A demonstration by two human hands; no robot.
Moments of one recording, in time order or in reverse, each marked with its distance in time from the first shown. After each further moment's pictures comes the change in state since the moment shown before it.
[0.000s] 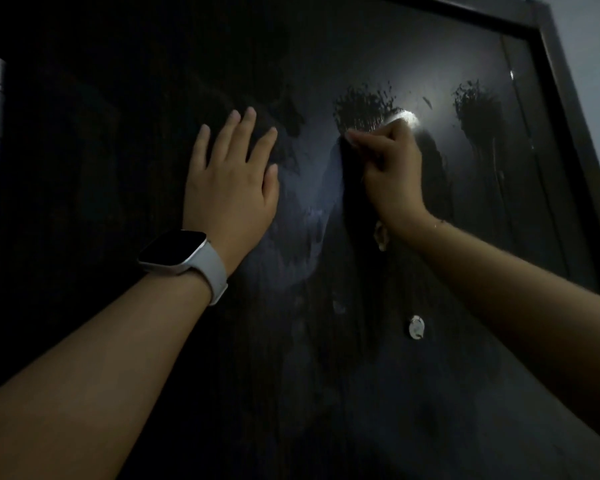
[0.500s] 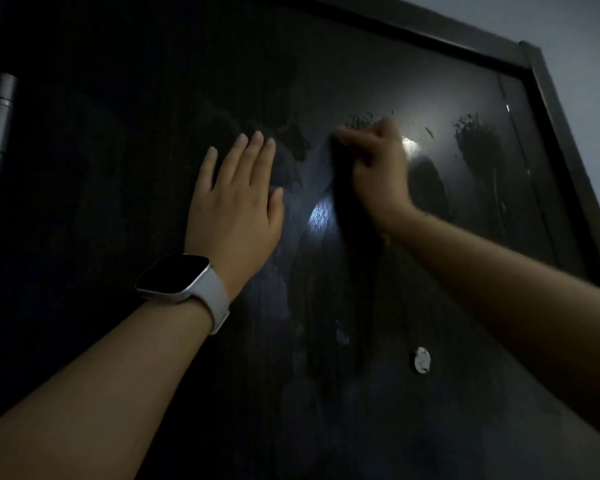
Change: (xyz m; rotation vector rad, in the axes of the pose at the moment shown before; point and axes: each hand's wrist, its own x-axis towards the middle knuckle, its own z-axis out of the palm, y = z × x) left_hand 0.000 0.001 0.000 0.019 0.016 -0.037; right_hand 0.040 -0.009 0.017 0.026 0.002 -0.013
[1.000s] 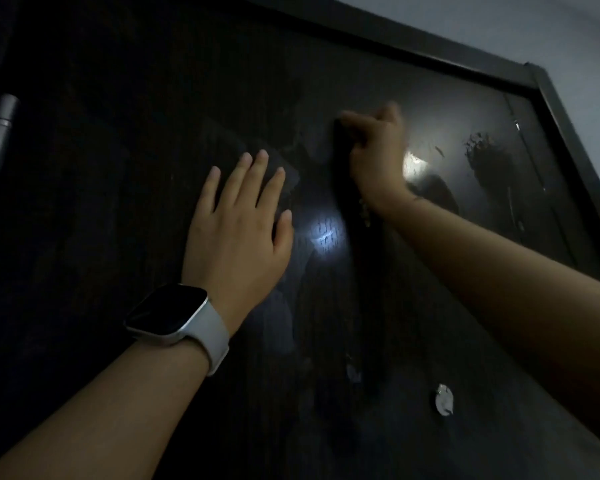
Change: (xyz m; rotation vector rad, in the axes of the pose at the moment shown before) left_hand 0.000 0.001 0.001 0.046 -0.018 0.009; right_hand 0.048 0.002 0.021 -0.057 0.070 0.004
